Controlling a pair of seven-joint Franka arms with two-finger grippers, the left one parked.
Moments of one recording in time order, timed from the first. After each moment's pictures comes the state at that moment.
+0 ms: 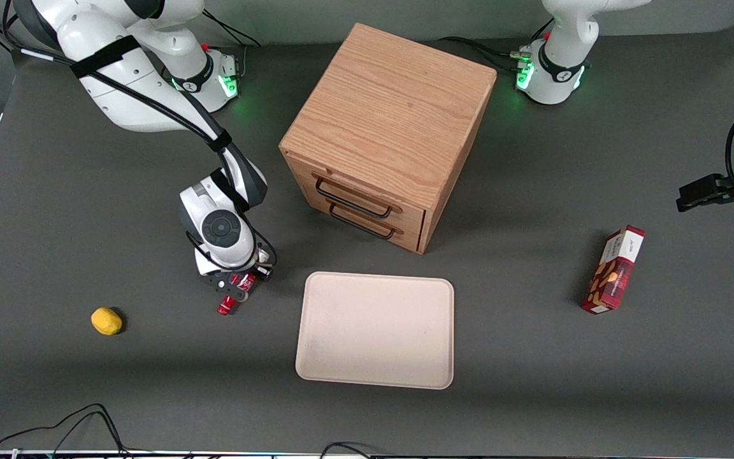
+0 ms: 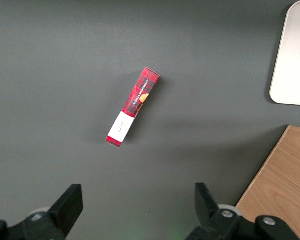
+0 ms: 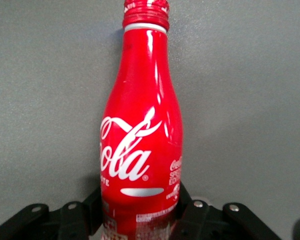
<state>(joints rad) 0.21 0.62 0.15 -1.89 -0.37 2.38 1.10</state>
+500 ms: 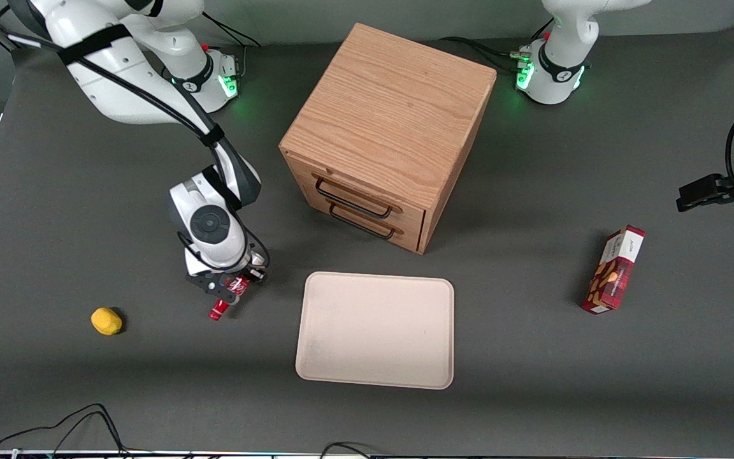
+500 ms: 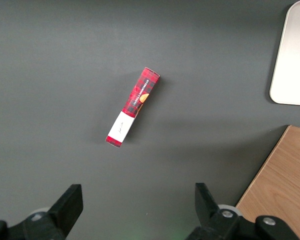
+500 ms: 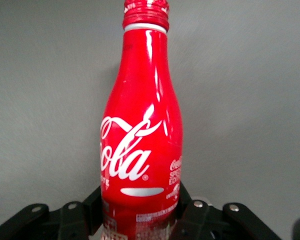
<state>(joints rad) 0.18 0.53 0.16 -1.88 -0.37 2.34 1.09</state>
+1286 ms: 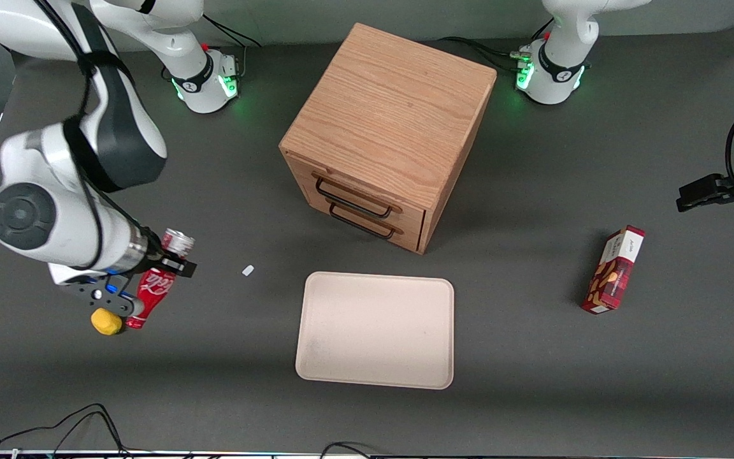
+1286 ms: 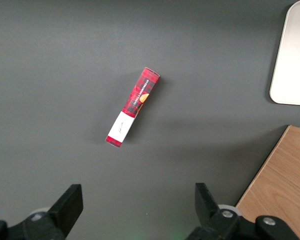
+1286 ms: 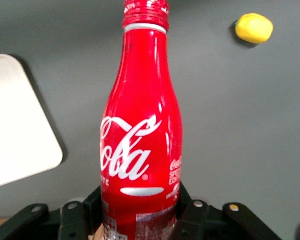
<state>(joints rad) 0.04 0.45 0.25 -1.27 -0.14 1.54 0.67</state>
